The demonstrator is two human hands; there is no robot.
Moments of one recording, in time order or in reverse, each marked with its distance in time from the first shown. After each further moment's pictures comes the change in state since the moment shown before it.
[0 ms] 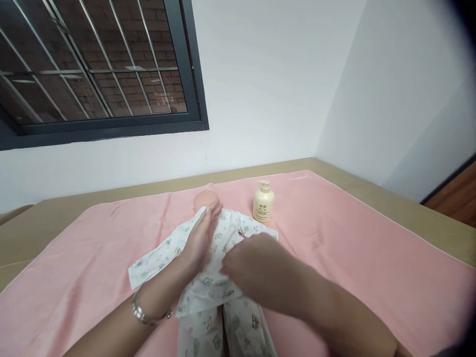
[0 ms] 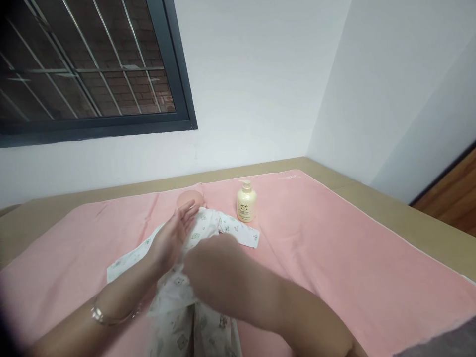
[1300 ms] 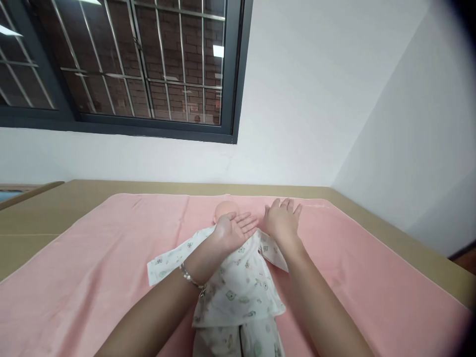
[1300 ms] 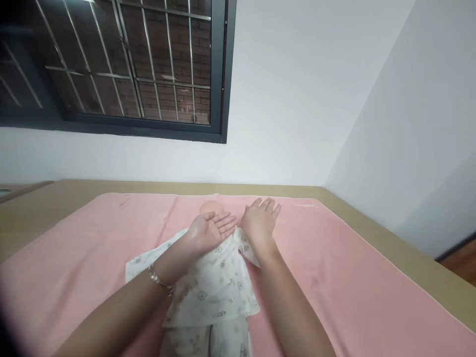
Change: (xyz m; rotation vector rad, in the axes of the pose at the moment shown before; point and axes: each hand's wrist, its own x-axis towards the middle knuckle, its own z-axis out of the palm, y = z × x) left_hand 0.050 -0.007 -0.012 -1.015 -0.050 -0.682; right_hand 0.102 0.084 0.054 -0.461 0.321 0.717
